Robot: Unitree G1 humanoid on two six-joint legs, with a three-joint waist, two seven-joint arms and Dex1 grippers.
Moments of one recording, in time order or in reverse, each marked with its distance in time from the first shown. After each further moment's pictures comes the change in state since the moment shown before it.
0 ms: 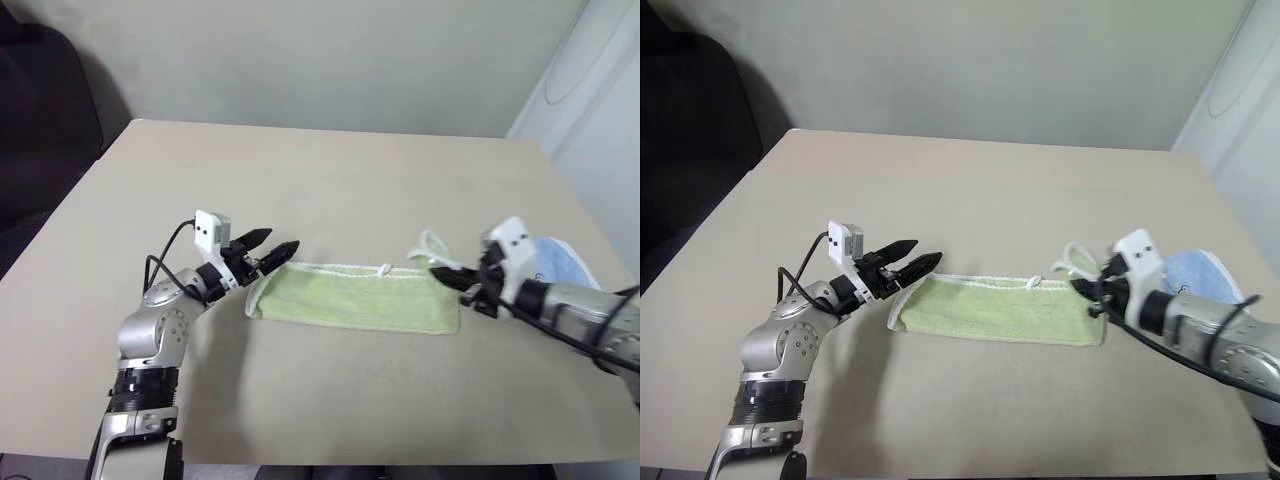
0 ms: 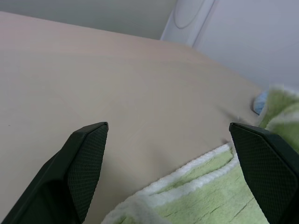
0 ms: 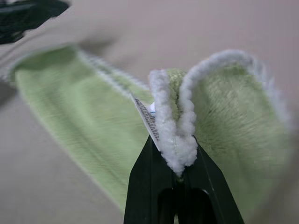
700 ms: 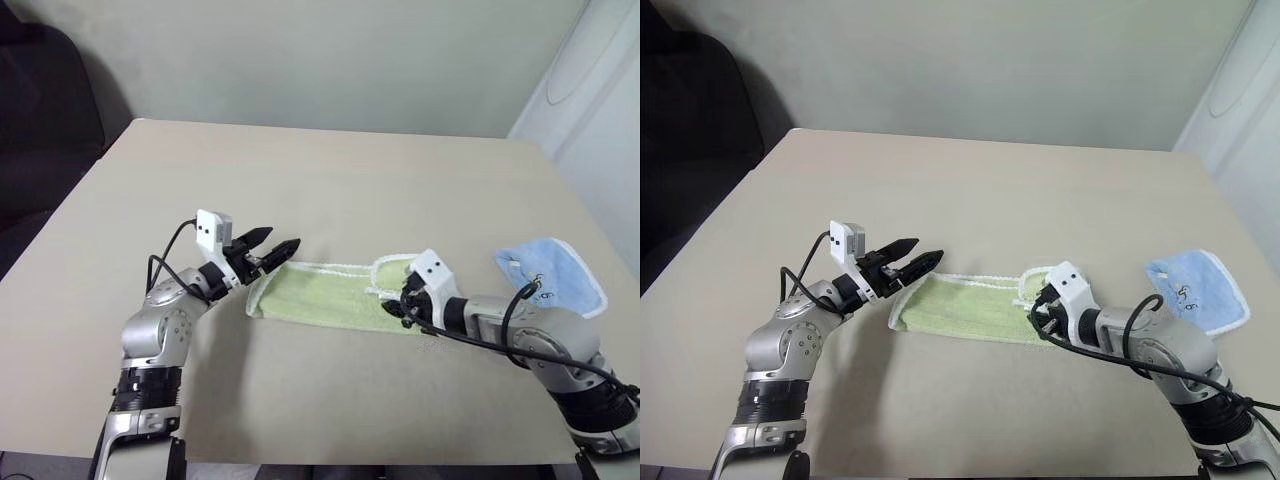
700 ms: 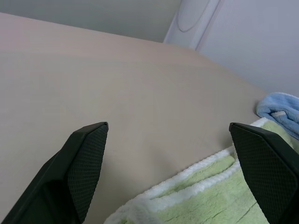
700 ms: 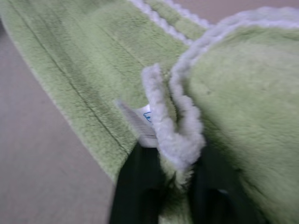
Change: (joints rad) left arm -0.002 -0.007 0.000 0.000 -0.002 -0.004 0.022; right arm -0.065 0.171 0.213 0.100 -0.277 0.068 0.083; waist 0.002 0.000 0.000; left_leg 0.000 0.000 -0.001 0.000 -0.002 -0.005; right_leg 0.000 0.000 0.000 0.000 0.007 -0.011
